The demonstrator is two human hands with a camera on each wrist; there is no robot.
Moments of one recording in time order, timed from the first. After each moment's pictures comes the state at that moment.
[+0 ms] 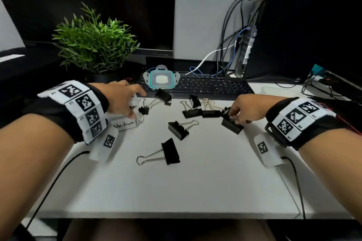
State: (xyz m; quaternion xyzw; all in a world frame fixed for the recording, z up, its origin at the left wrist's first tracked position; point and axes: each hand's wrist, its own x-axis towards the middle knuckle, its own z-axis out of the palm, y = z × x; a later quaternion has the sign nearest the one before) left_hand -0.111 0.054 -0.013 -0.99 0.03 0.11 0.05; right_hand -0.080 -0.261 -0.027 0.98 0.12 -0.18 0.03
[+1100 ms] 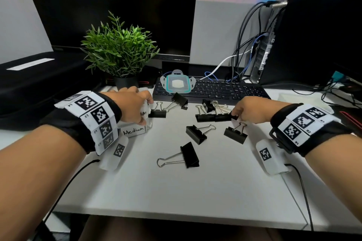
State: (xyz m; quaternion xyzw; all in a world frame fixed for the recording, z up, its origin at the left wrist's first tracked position) left_hand -0.131 0.070 -0.016 -0.99 -0.01 0.11 0.06; right_hand -0.073 -0.227 -0.028 0.98 0.11 -0.14 -0.02
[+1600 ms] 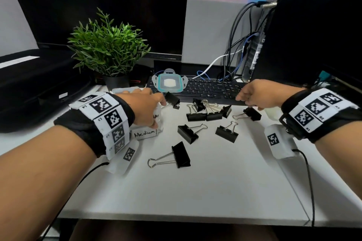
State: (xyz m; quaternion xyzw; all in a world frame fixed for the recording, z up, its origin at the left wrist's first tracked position) left_hand -0.127 0.030 -0.018 -0.99 0.05 0.10 0.06; right_hand -0.071 -0.260 0.003 0.98 0.08 -0.10 -0.13
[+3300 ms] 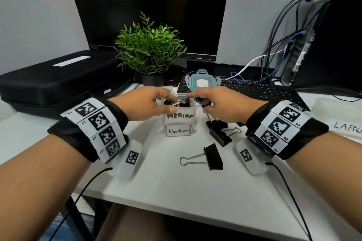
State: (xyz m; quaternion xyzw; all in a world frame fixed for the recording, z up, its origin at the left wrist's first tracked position) left_hand -0.161 0.093 -0.012 -0.98 0.07 0.03 -0.20; right_hand -0.097 -0.118 -0.017 0.92 0.36 -0.04 -0.16
